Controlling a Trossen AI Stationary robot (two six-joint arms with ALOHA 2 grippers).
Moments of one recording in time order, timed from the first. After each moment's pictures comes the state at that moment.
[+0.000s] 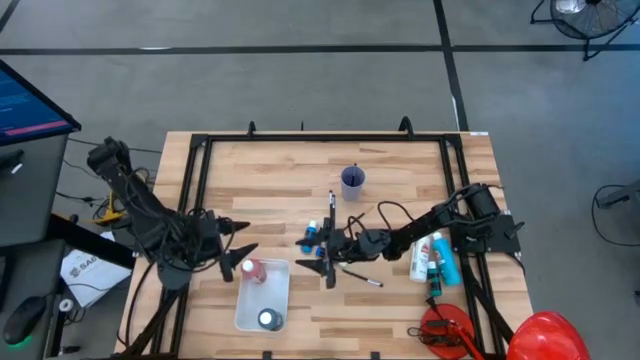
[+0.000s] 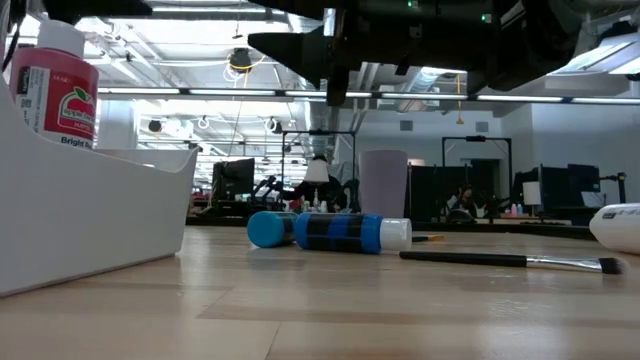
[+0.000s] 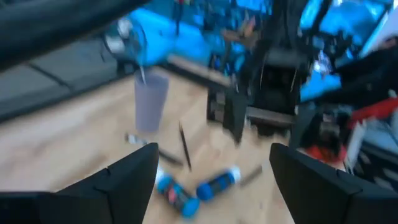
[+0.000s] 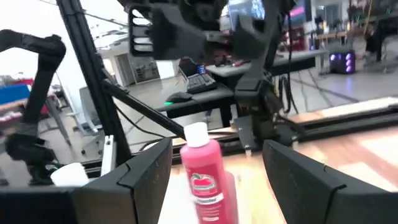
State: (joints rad) left arm -0.90 0.96 0.68 -0.29 -1.27 -0.80; right arm 0.29 1.97 0.93 1.14 0.23 0.24
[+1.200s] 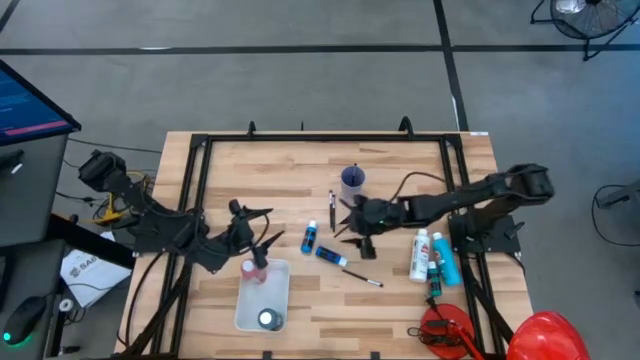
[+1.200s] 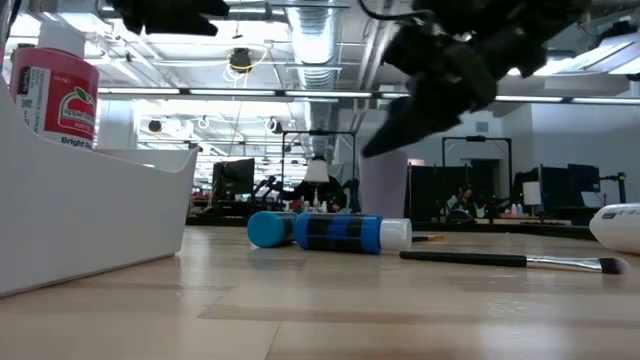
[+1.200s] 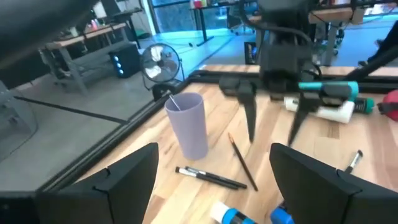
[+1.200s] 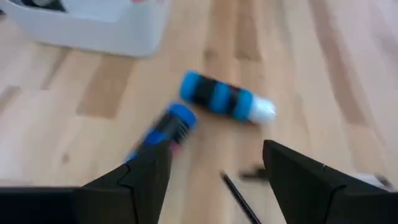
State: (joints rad) left arm -0.59 1.13 0.65 0.07 -1.12 -0.22; right arm 0.09 1.50 0.75 0.09 0.03 -0.06
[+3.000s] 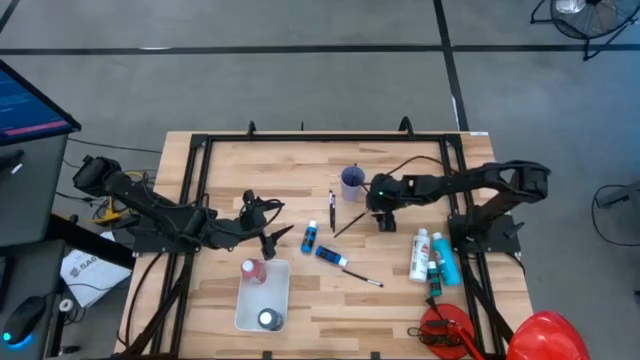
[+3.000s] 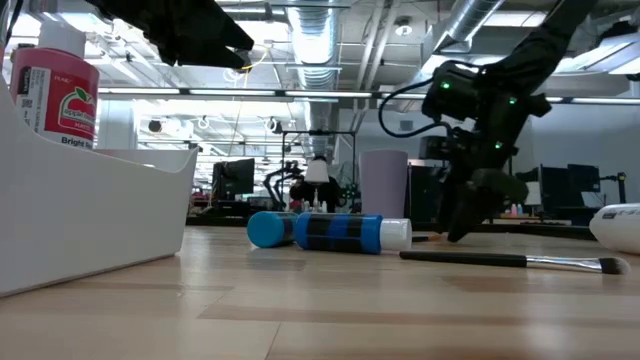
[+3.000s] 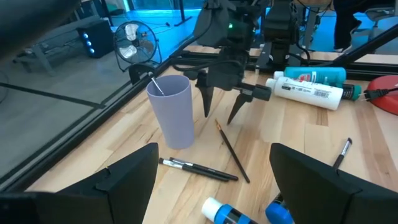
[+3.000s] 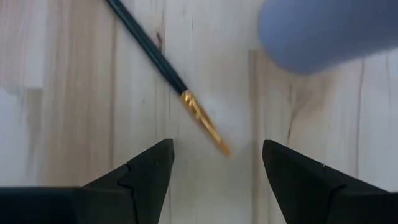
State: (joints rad) left arm -0.39 1.13 0.62 0.12 -0.81 -0.19; right arm -0.25 1.55 0.63 -0.19 0.04 -0.32
